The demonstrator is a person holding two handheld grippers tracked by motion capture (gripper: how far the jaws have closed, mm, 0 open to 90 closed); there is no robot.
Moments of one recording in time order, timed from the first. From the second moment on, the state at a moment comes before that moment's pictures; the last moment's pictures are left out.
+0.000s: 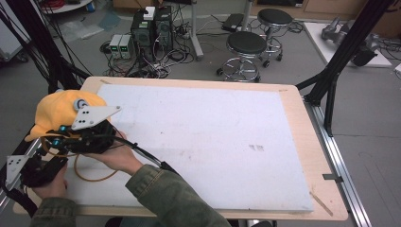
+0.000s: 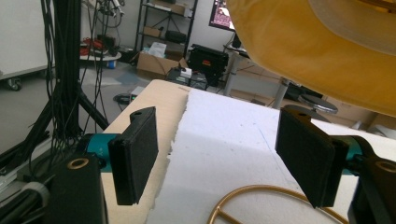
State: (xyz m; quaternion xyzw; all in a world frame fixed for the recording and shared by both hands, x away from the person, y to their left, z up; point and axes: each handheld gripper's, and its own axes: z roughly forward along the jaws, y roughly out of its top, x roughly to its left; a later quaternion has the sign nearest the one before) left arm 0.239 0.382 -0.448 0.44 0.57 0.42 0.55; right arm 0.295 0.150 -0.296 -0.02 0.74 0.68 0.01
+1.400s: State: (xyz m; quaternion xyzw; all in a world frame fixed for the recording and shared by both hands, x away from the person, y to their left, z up) left arm 0.240 0.382 -0.449 0.43 0.58 0.42 0.55; right arm 0.281 0.140 -0.305 -0.02 0.72 0.69 -0.03
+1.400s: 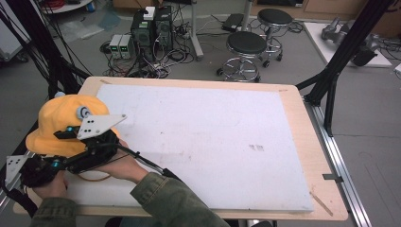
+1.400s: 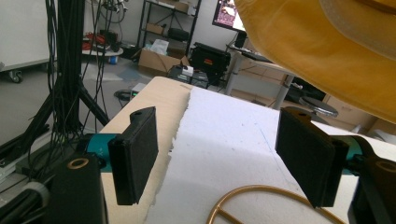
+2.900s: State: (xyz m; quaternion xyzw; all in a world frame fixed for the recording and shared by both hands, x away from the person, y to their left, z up) left arm 0.238 0.376 -0.446 0.44 0.57 0.42 0.55; right arm 0.310 -0.163 -0.287 0.22 0.61 0.73 0.23
